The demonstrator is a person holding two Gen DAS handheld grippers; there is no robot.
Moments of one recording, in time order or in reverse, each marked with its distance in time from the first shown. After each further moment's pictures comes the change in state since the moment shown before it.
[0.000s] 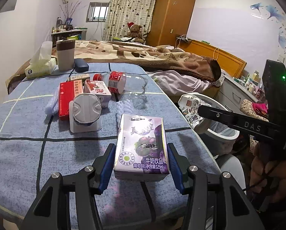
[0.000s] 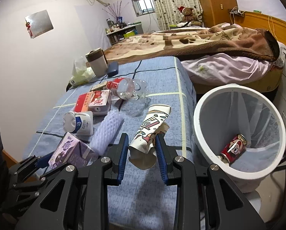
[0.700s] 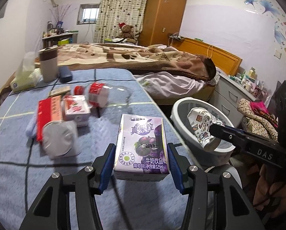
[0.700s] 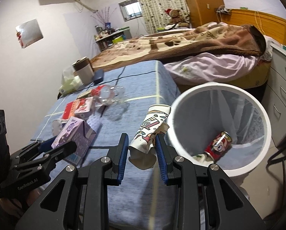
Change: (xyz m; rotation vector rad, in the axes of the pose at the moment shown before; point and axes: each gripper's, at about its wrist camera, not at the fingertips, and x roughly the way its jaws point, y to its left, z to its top) left arm 0.038 -0.032 0.040 0.058 0.010 -0.038; right arm -0.011 -0.042 -0.001 0.077 -0.034 -0.065
